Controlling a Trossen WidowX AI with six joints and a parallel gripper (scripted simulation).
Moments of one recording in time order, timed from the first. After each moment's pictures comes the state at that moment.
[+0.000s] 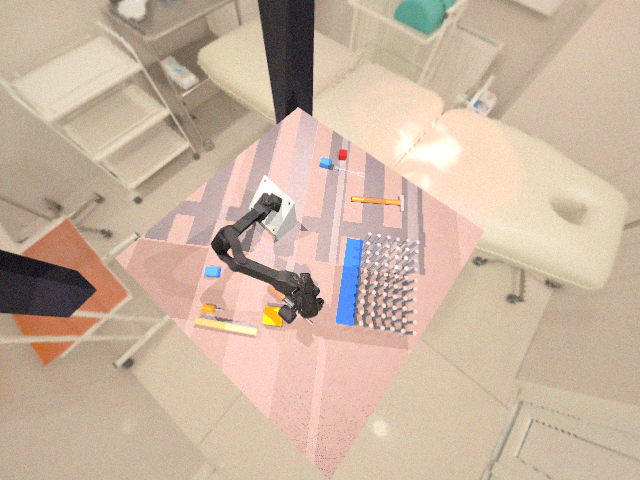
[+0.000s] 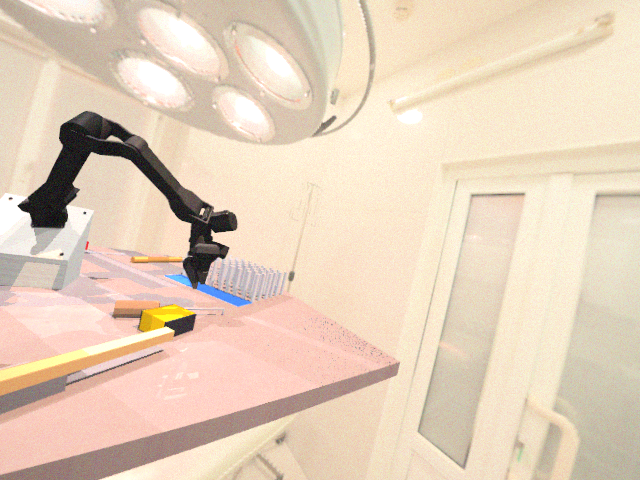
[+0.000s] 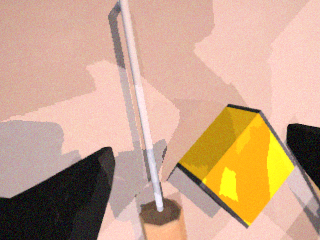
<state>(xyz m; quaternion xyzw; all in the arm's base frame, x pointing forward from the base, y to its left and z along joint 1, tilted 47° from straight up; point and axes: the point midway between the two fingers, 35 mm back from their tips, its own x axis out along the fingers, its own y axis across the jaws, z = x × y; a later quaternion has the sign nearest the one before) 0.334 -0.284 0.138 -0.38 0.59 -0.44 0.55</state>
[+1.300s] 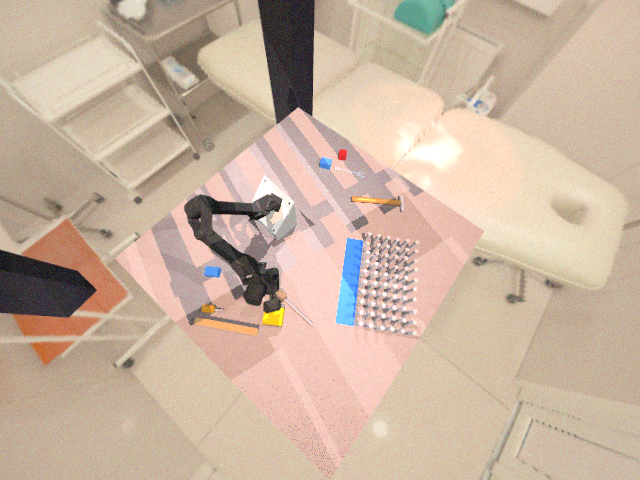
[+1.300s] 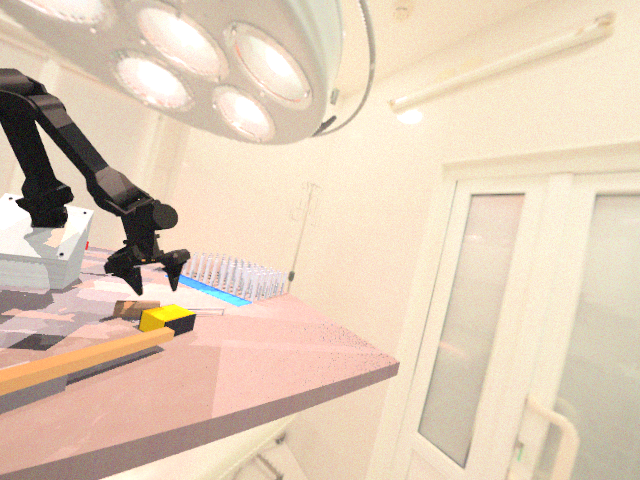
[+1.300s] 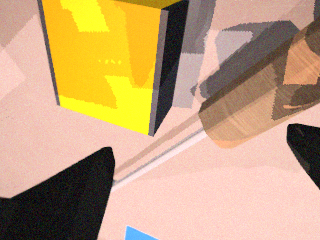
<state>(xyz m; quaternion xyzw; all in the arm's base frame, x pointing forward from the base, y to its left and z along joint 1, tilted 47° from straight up) 0.227 -0.295 0.144 0.51 -0.04 -0.61 0.60</state>
